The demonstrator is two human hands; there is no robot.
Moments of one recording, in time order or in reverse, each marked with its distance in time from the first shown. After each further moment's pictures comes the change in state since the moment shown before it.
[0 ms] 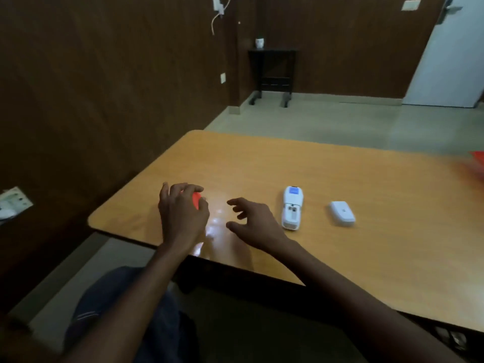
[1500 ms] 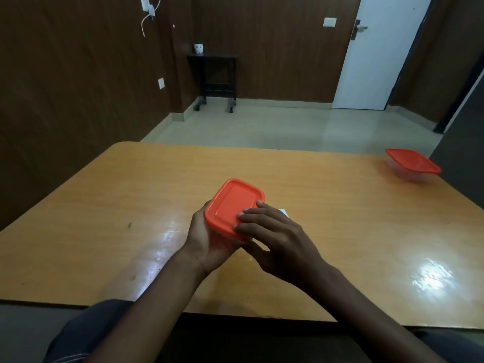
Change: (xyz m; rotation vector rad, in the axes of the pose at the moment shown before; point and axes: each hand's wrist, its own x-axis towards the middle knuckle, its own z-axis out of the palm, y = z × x) left_hand -0.023 0.131 0.090 -1.580 -0.955 -0.606; right_hand -0.067 0.089 -0.109 -0.428 0.426 -0.590
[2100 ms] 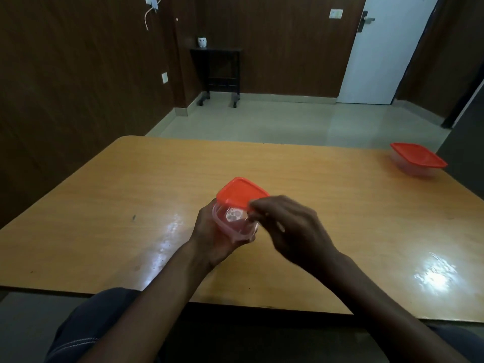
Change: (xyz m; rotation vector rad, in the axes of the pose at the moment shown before) left_hand -0.005 -0.003 0.003 0.038 -0.016 -0.050; right_hand 0.009 0.001 -0.023 0.042 0.100 0.045
